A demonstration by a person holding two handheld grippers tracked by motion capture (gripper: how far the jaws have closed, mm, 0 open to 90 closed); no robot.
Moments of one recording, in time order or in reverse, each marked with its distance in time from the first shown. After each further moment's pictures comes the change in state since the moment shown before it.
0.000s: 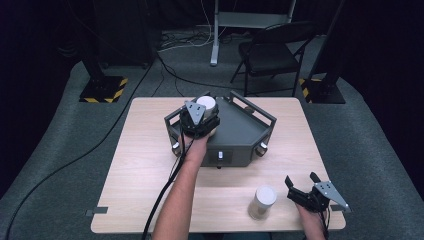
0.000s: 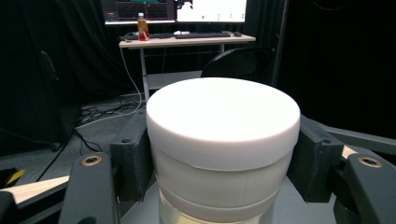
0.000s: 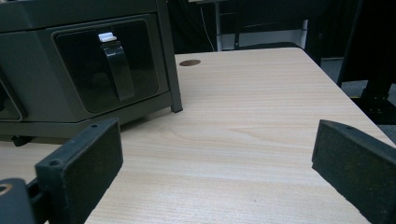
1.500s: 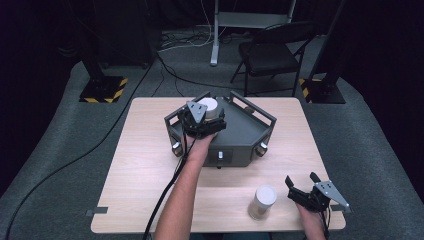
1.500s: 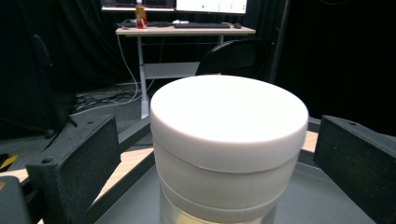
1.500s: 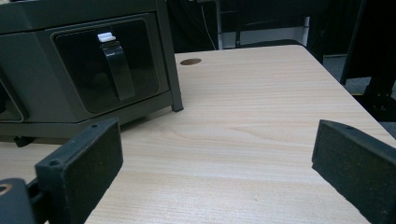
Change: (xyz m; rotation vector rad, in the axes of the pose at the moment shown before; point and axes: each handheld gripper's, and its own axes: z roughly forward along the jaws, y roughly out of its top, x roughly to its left) left arm -0.001 0.001 0.004 0.031 -0.004 -0.044; right arm -0.001 0.001 0.001 0.007 0.005 0.007
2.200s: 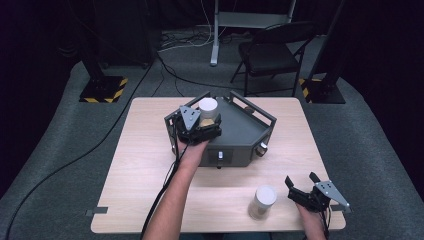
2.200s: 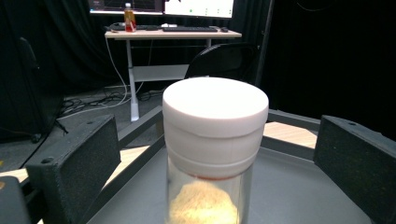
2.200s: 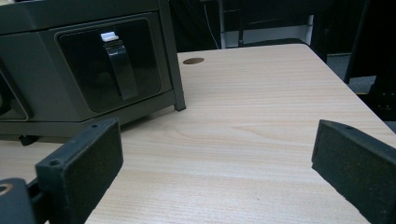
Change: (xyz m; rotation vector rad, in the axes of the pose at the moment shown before) left arm 0.015 0.004 -0.036 0.000 -0.045 -0.006; right arm -0.002 0.000 0.000 0.003 0.013 0.002
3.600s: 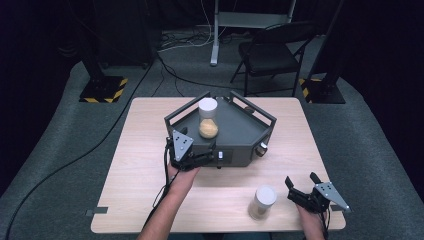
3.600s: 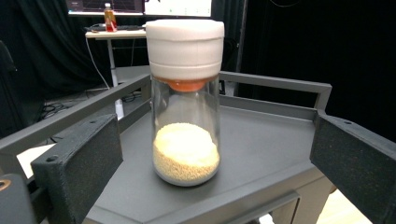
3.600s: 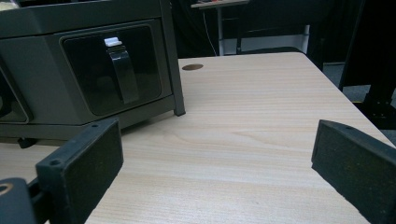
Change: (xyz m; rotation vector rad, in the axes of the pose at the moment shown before) left arm 0.013 -0.049 -0.050 -0.022 -0.097 0.033; right arm 0.003 -0.006 -0.003 -0.030 -0.008 -0.016
